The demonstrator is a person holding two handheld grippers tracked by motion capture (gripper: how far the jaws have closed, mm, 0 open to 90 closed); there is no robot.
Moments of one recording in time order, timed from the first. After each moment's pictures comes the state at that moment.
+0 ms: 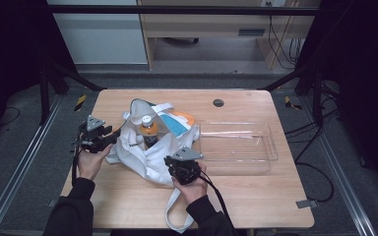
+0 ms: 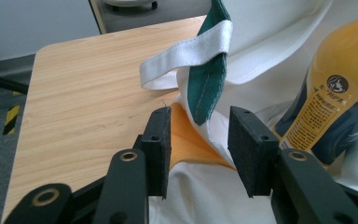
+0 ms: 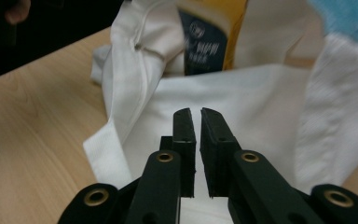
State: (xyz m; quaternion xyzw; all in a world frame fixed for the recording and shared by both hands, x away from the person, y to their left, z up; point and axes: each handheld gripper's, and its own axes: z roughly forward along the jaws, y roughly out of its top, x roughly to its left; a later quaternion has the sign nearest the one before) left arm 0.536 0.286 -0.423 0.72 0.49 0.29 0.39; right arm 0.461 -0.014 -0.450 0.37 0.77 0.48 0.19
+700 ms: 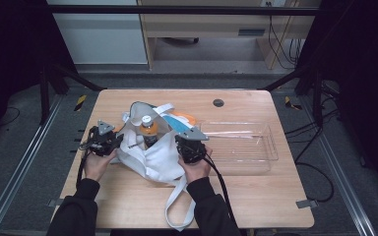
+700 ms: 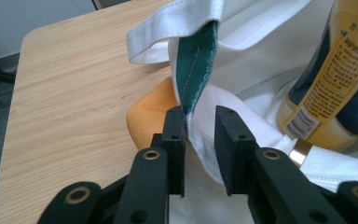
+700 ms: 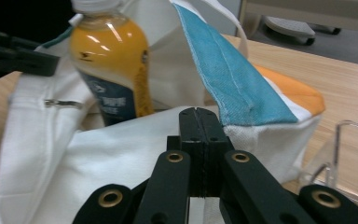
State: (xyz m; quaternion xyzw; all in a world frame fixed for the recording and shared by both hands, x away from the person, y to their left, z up) left arm 0.542 0.273 -0.447 0.76 0.48 0.30 0.34; right arm 0.507 -0.026 -0.432 0.43 0.73 0.46 0.26
